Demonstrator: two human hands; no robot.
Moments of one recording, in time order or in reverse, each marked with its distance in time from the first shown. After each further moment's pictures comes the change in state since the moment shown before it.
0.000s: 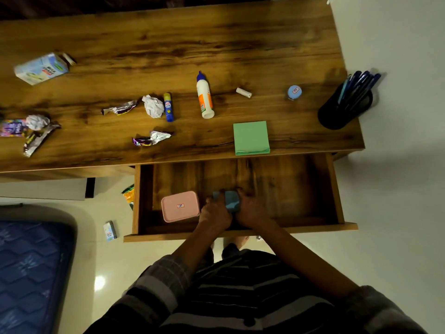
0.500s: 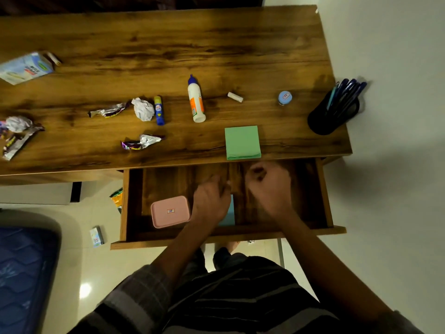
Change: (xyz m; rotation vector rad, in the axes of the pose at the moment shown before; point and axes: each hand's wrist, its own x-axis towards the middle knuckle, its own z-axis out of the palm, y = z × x) left_hand -0.022 0.034 -0.049 -0.309 0.520 0.336; right_hand -0.038 -0.002 -0.102 0.237 0.647 -0.019
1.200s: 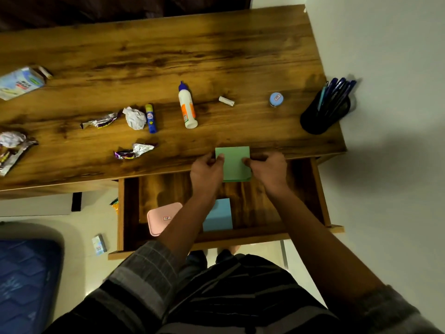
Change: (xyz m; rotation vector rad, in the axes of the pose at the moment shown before) left_hand 0.058 0.040 -0.005 -0.580 0.093 -0.402; right_hand 0.053 -0.008 -0.007 0.386 -0.017 0.393
